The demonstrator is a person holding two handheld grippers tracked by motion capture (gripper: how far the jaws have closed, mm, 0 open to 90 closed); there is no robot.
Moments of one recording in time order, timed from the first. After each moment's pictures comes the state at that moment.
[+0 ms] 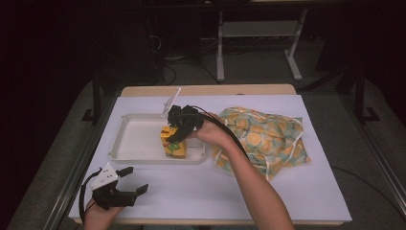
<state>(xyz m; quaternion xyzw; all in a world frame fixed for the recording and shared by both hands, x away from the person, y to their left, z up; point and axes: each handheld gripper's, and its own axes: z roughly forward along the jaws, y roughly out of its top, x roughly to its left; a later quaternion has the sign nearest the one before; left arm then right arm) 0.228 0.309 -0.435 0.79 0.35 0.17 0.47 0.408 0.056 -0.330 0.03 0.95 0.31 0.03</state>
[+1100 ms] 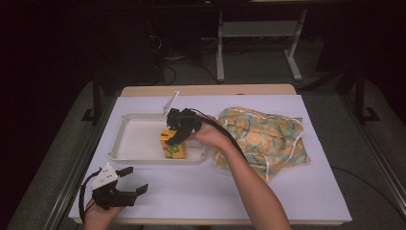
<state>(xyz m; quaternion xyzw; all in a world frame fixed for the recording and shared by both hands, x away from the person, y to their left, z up) 0.228 0.309 -0.435 0.79 0.35 0.17 0.47 0.412 0.063 -0.346 0.03 0.95 0.30 0.02</state>
